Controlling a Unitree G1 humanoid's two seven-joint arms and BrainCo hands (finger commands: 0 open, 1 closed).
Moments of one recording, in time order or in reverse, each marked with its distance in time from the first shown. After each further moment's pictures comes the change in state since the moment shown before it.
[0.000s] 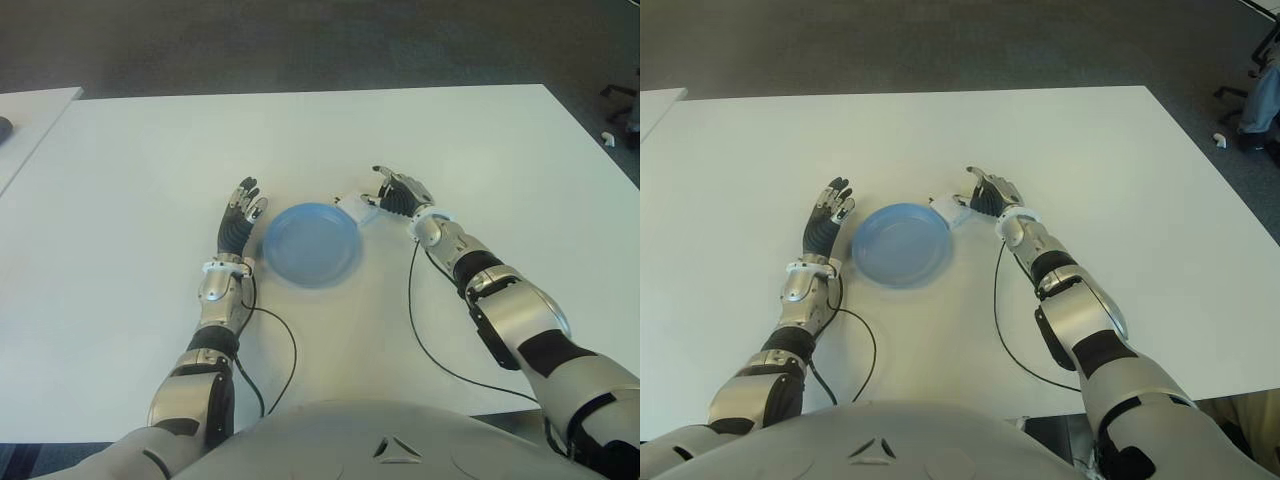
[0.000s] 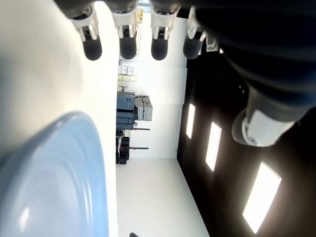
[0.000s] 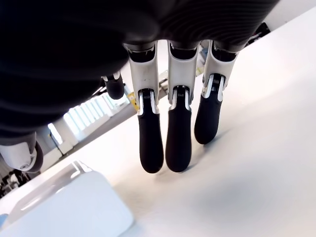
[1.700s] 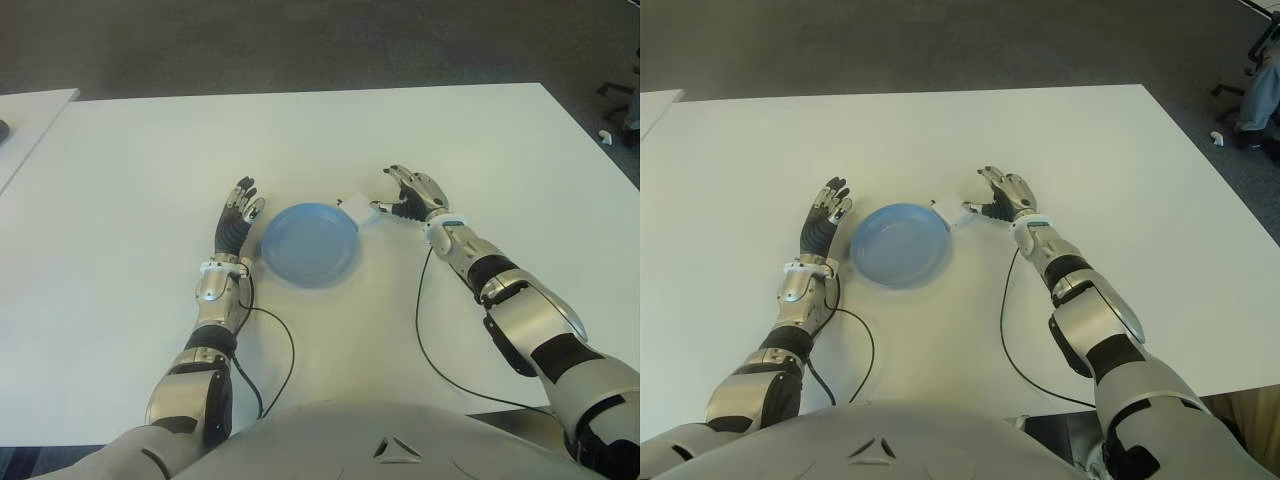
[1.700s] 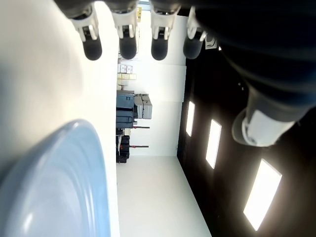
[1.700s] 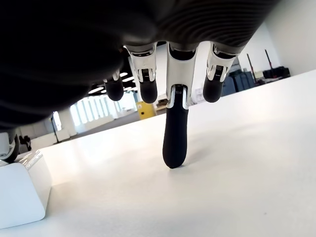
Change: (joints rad) left arm -0.004 0.009 0.001 0.021 0.002 -0.022 -0.007; right arm 0.027 -0.063 0.119 -0.041 -0.105 0.031 -0.180
